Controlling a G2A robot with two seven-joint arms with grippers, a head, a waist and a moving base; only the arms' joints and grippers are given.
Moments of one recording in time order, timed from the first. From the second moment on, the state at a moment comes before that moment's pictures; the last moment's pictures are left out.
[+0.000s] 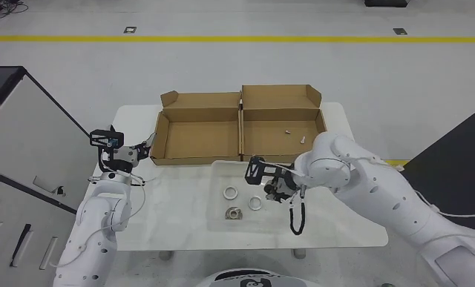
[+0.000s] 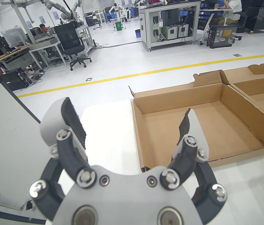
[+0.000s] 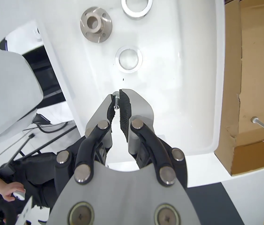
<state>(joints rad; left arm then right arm) 1.73 -1.15 -1.60 -1.80 1.33 0.00 0.00 -0.94 -0.92 0.76 -1.87 -0.43 -0.31 1.41</state>
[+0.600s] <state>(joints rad) 1.73 -1.15 -1.60 -1.80 1.33 0.00 0.00 -1.05 -0.86 1.11 -1.64 0.71 -0.43 1.39</state>
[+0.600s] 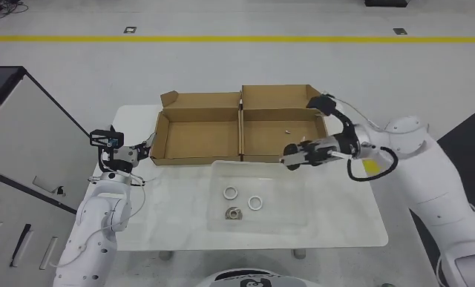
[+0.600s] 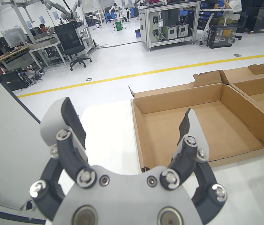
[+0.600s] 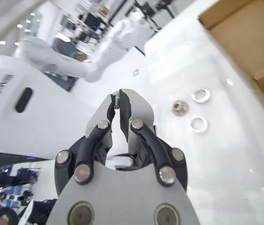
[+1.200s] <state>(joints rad) 1.73 -1.15 -1.60 -1.80 1.33 0.00 0.00 -0.93 -1.04 1.15 -1.73 1.37 -0.28 1.54</state>
